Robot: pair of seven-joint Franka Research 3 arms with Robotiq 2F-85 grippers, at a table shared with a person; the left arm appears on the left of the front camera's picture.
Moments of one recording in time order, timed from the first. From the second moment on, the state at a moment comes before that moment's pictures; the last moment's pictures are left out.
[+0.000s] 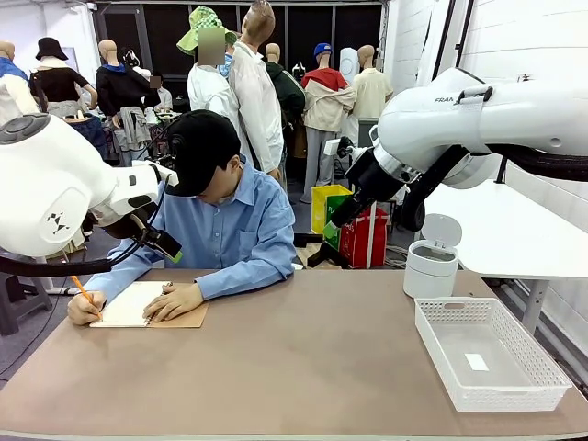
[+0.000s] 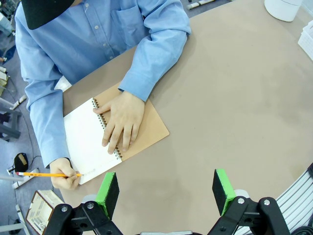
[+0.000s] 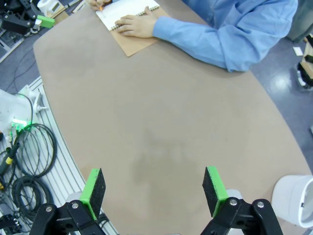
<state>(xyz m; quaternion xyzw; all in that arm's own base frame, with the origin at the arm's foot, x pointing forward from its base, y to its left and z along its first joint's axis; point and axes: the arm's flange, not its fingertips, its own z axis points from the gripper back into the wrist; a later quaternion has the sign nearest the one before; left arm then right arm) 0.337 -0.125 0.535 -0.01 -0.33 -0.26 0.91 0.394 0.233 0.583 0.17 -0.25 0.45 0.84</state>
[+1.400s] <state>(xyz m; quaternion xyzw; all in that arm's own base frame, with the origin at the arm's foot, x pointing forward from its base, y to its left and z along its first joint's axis) 0.337 -0.125 0.535 -0.01 -0.33 -0.26 0.91 0.394 0.233 0.583 0.17 -0.25 0.45 0.84</state>
